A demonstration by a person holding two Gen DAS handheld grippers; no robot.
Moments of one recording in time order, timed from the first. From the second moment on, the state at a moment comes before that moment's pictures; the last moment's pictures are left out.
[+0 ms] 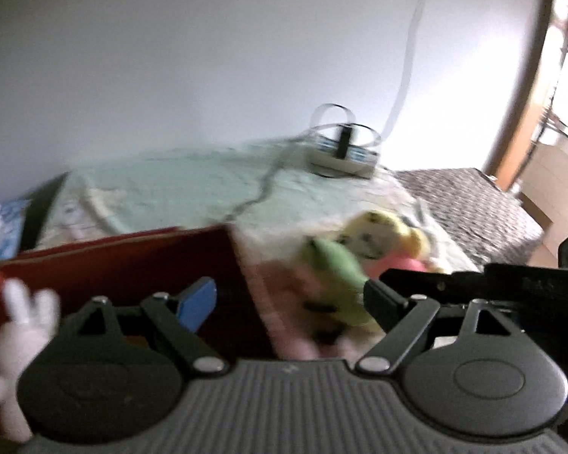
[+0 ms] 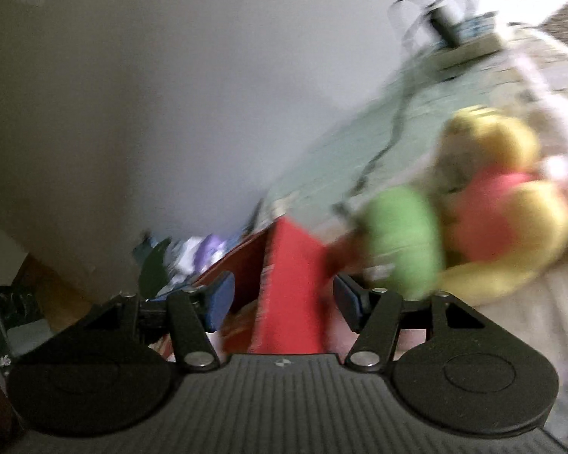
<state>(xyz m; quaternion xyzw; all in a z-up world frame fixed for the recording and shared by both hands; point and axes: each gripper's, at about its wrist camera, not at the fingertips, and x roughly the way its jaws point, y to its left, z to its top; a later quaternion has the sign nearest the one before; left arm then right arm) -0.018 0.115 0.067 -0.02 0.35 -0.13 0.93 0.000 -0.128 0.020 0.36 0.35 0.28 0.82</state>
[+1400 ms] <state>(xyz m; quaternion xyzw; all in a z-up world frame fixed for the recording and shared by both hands) 0.093 0.038 -0.035 -0.06 0.47 -0.10 0.88 0.112 -0.122 -0.033 0.21 0.42 0.28 0.84</state>
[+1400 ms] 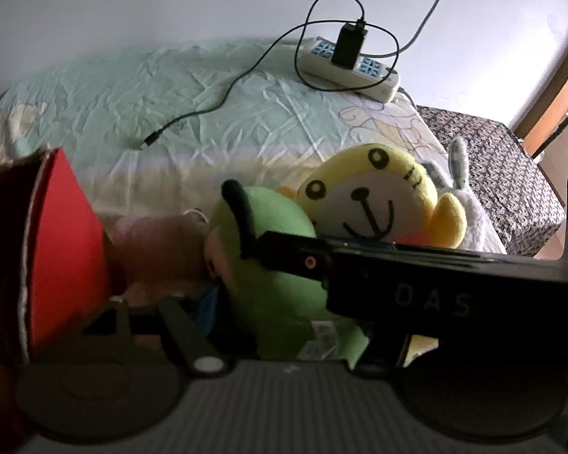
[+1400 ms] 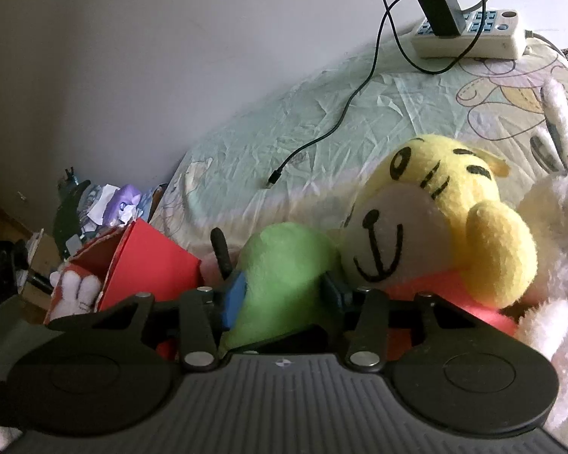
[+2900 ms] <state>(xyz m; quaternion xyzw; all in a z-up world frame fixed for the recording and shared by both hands) -0.075 0.142 0.084 -0.05 0.28 -0.08 0.96 0.004 -0.030 0.078 0.22 0.28 0.38 0.85</state>
